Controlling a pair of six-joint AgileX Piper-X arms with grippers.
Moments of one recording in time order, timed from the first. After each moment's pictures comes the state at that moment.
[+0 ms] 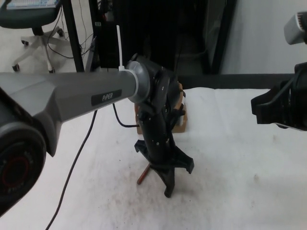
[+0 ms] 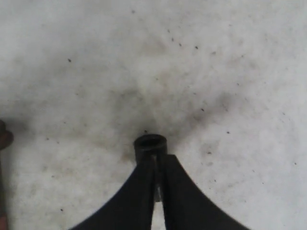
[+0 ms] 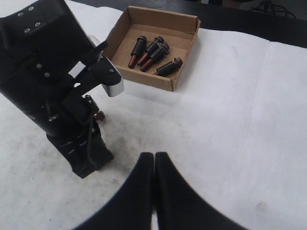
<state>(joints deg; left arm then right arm) -38.1 120.1 -89.6 59.4 18.9 -2.2 20.0 54.3 -51.9 43.3 -7.4 3.0</state>
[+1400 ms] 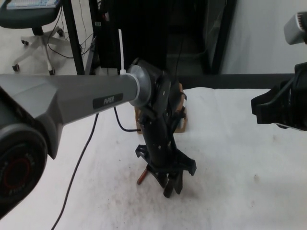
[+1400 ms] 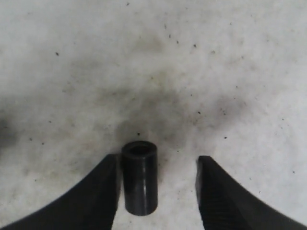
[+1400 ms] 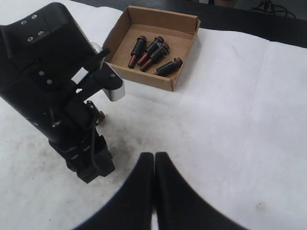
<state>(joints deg) -39.4 121.0 -88.3 58.3 20.4 -5.1 20.0 54.3 -51.9 43.3 -7.4 3.0</state>
